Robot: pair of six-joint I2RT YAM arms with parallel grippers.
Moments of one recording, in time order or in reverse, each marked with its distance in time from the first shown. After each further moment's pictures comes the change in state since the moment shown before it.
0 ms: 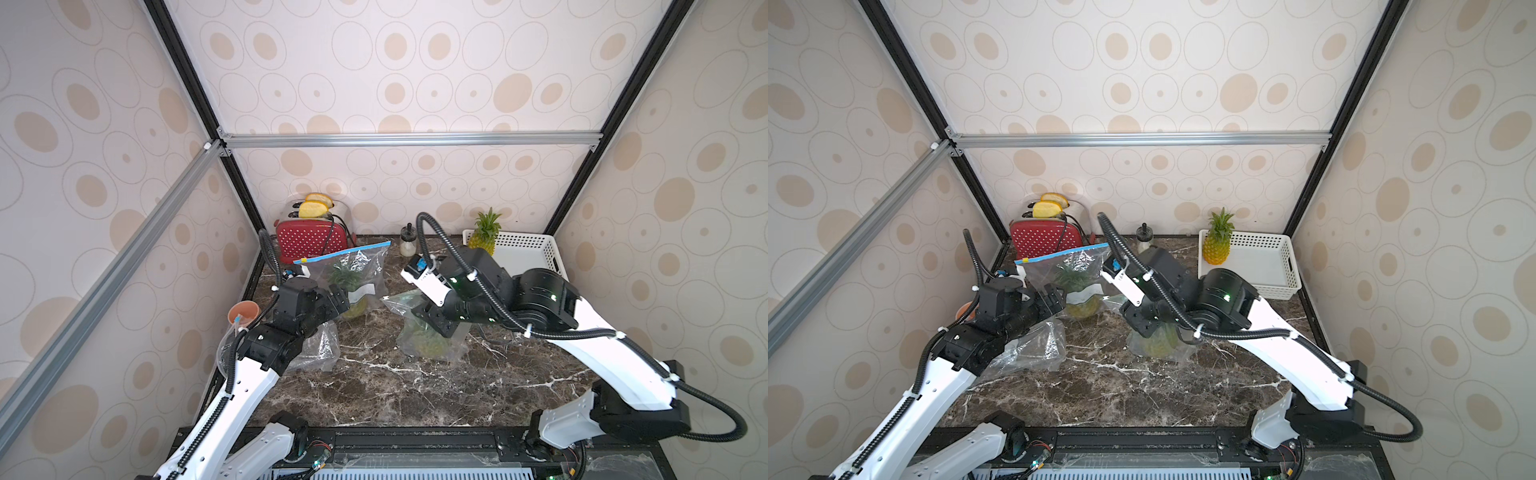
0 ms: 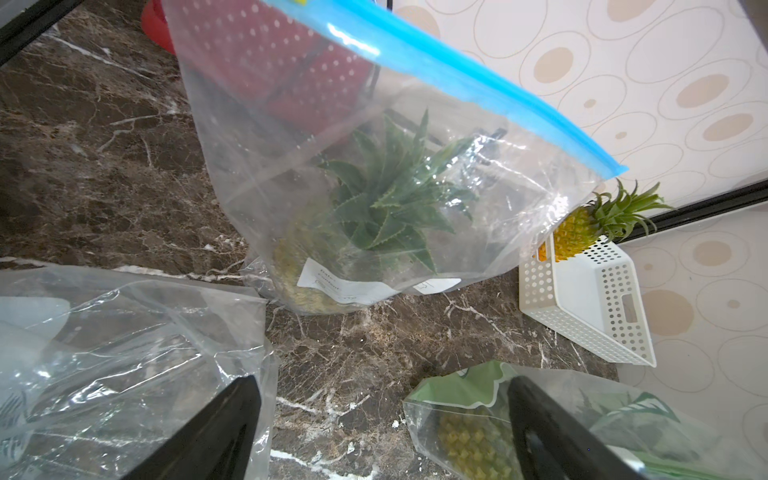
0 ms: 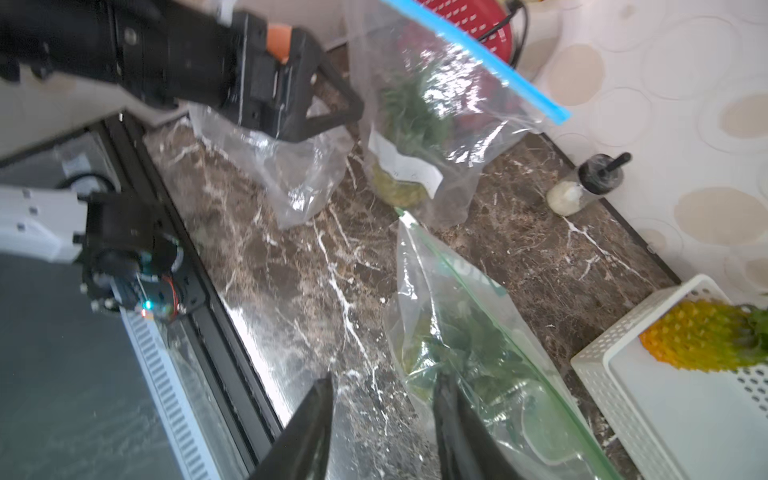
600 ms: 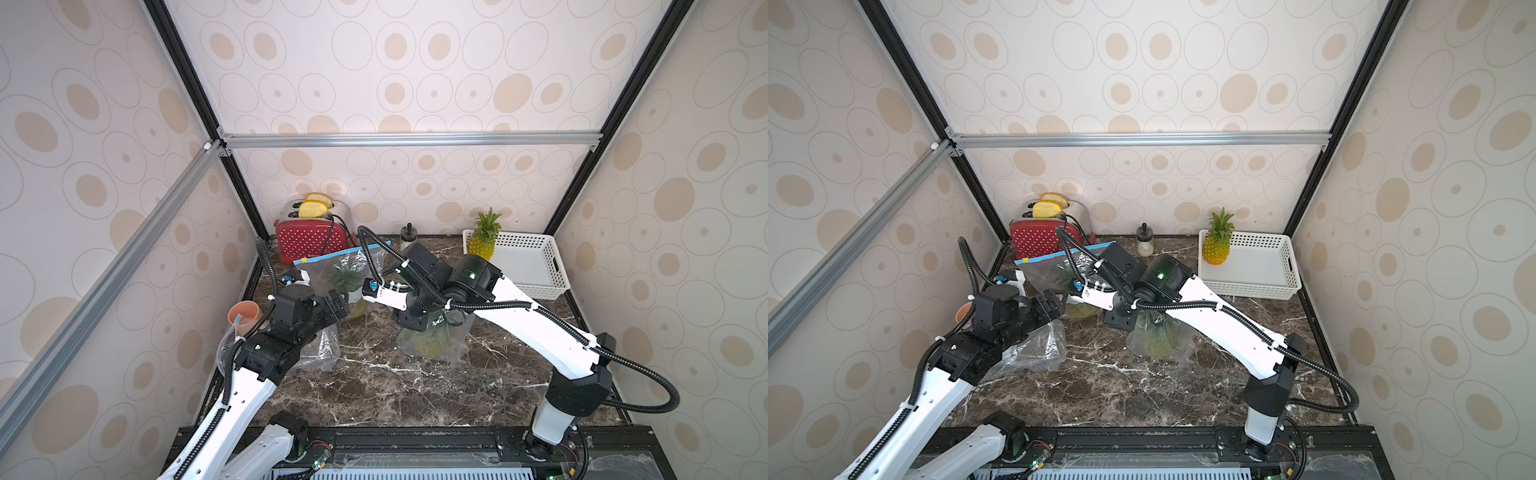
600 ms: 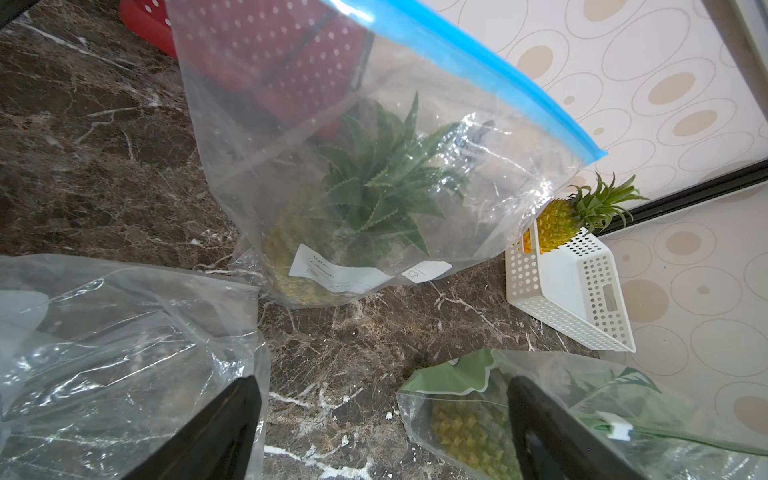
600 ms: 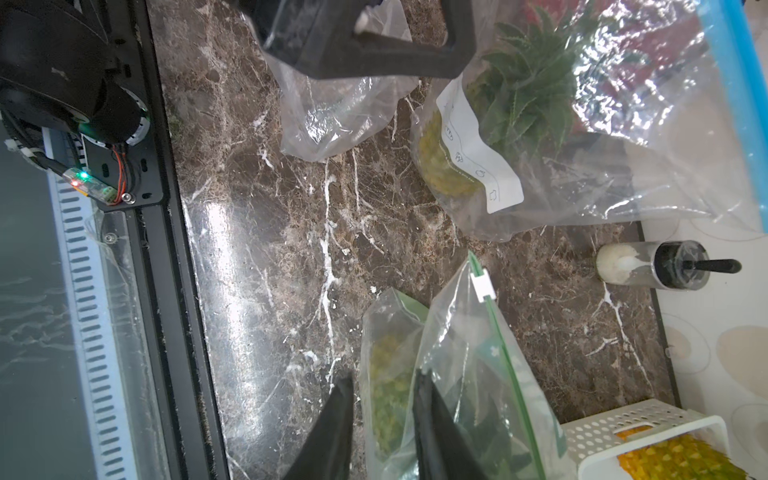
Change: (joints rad) left arm -0.002 -0.053 -0.064 0.033 0.027 -0.001; right arm -0.071 0.244 0.075 -0.014 -0.123 -0.377
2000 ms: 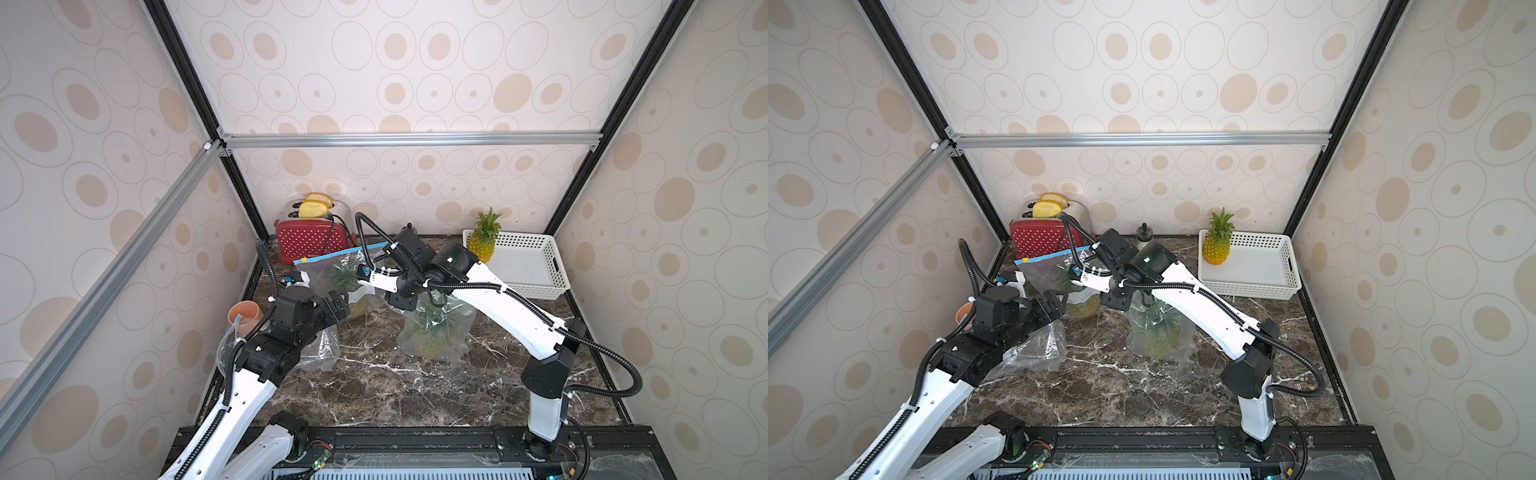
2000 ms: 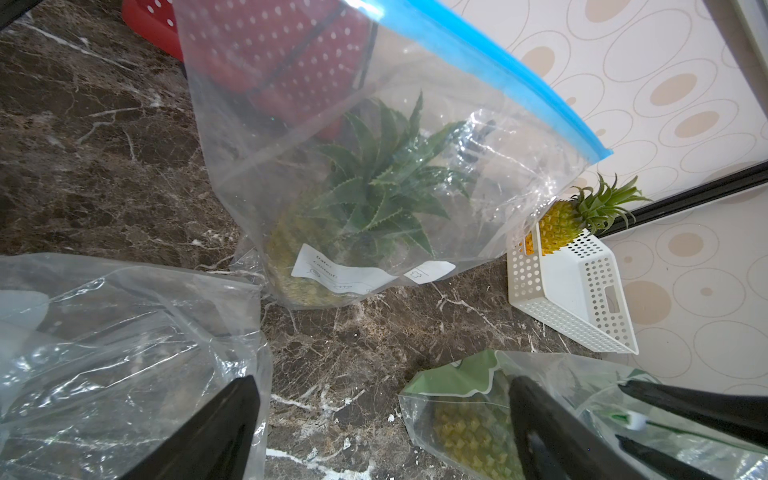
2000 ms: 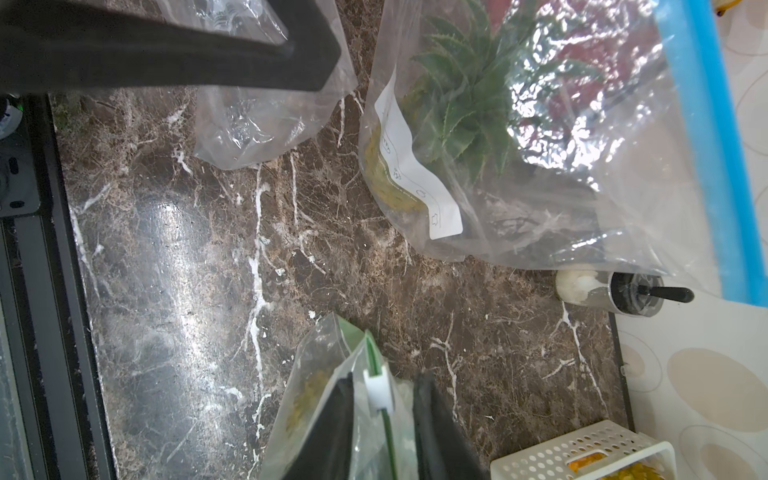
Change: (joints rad) left arm 0.000 -0.007 -0.016 0.014 -0.006 0.000; right arm -0.100 0.150 0.087 0.071 -0.002 -0.121
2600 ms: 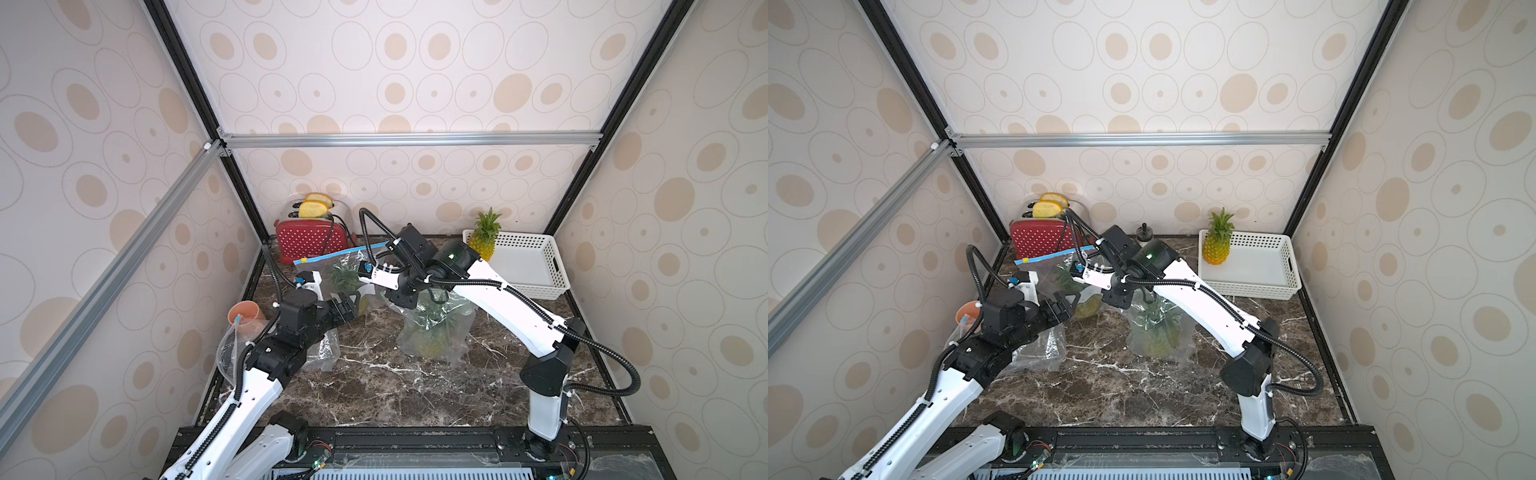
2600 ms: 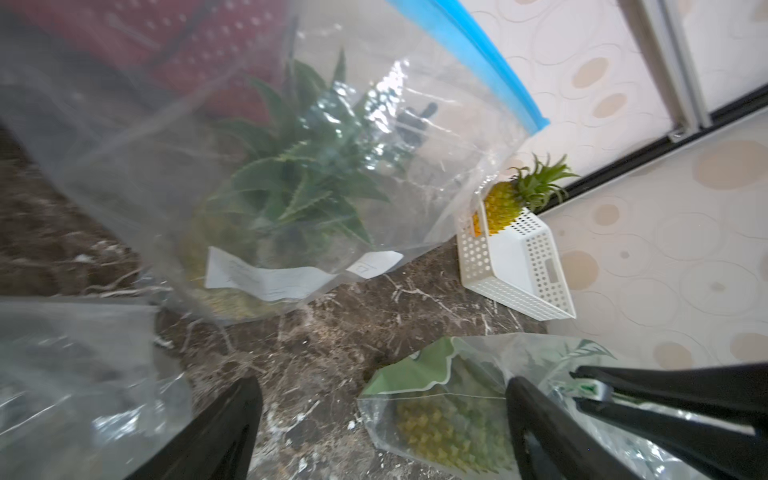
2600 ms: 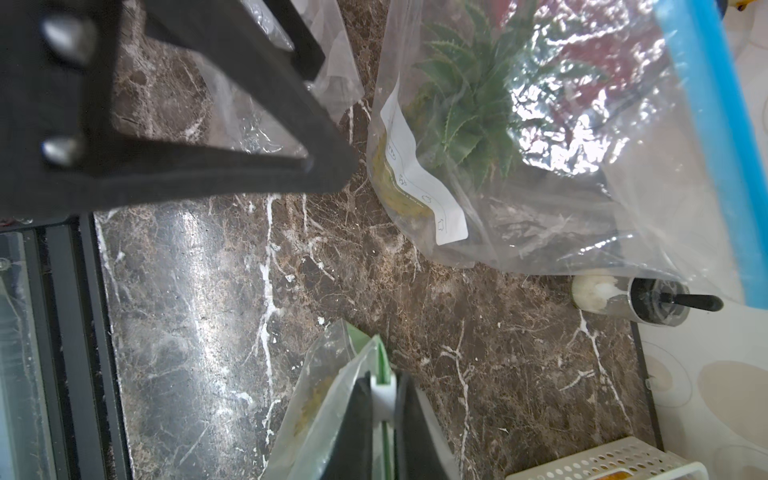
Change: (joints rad) left arm 0.000 0.003 -0.156 0.293 0.211 0.031; right arm -0.037 -0.003 0.008 0.000 -0.085 0.005
